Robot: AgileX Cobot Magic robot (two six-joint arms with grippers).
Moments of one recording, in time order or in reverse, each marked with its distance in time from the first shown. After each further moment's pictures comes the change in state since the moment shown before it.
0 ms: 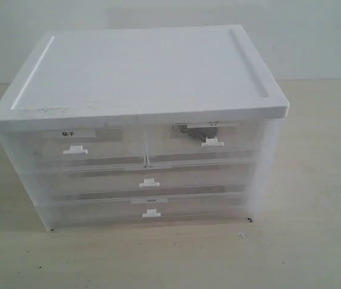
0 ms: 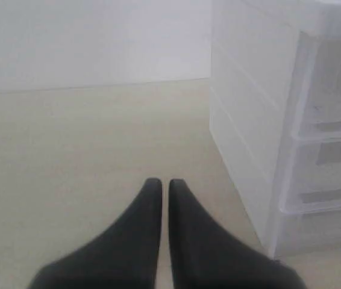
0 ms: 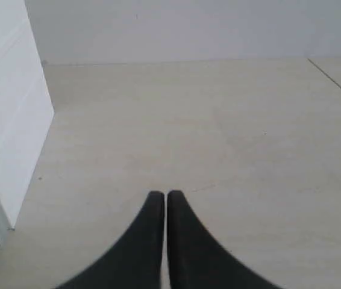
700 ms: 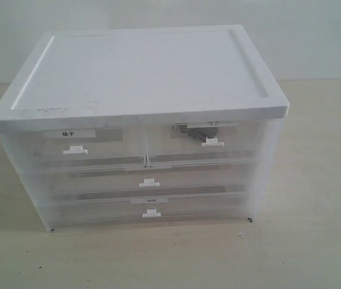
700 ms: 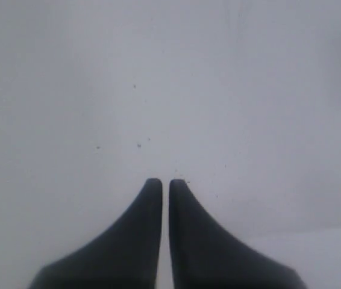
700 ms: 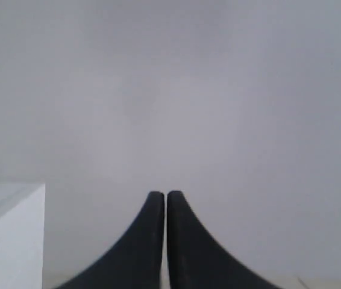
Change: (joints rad) left arm 0.000 0.000 0.000 0.018 -0.714 -0.010; right arm 0.000 -0.002 0.000 -0.051 -0.607 0.000
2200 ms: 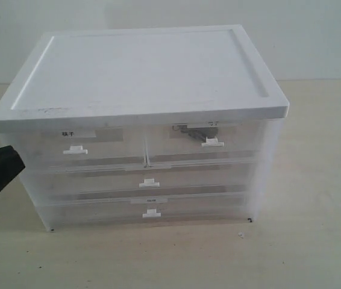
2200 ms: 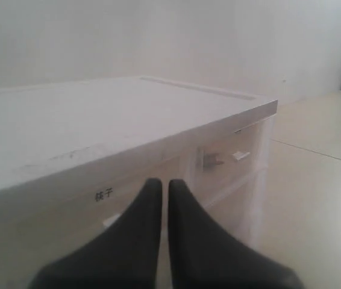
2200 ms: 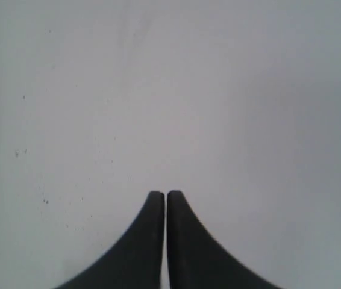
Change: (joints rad) left arm 0.000 0.840 -0.024 0.853 -0.595 -0.688; right arm 0.017 0.977 -0.914 -0.864 -0.303 0.836
